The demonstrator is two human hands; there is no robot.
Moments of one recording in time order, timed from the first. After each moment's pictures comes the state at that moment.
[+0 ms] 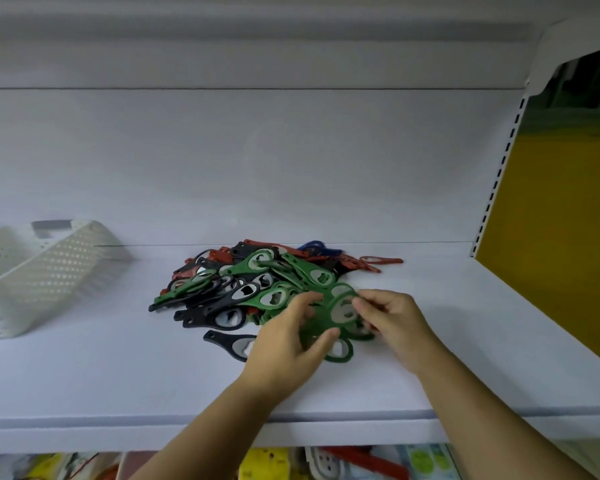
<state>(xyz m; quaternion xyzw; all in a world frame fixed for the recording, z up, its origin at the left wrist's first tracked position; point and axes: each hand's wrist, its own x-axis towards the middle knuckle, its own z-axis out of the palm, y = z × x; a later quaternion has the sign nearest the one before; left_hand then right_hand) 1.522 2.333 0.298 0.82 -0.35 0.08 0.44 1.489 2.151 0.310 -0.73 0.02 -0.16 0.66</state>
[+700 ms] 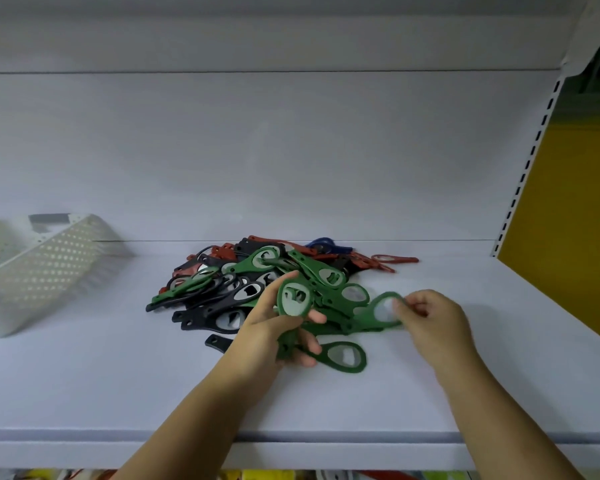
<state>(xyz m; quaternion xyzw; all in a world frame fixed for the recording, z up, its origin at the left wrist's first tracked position) 1.540 2.345 0.312 0.56 -0.18 -0.20 0.78 1.497 2.126 0.295 -0.80 0.22 -0.27 0.49</state>
